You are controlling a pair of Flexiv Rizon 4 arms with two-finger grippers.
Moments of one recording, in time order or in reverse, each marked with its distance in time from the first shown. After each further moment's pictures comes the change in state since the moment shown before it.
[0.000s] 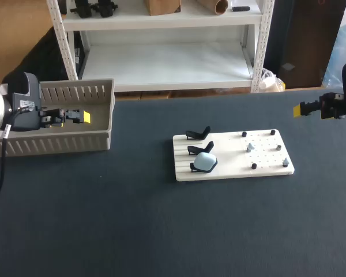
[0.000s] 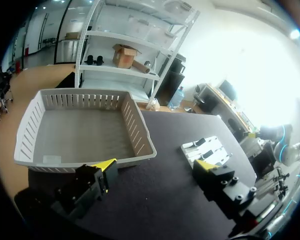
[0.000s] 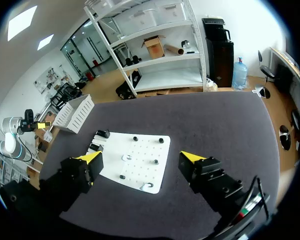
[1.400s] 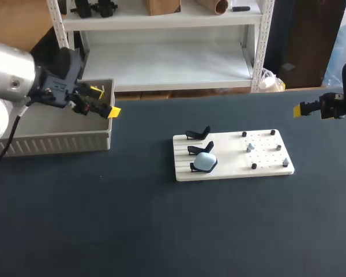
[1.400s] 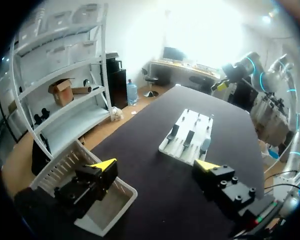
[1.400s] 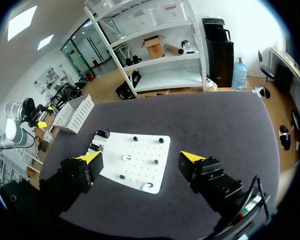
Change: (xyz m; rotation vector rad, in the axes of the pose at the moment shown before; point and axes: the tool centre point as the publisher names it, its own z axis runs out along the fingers) left arm -0.036 -0.063 0.045 0.234 0.088 0.678; right arm 0.000 0.000 0.000 0.000 0.000 0.000
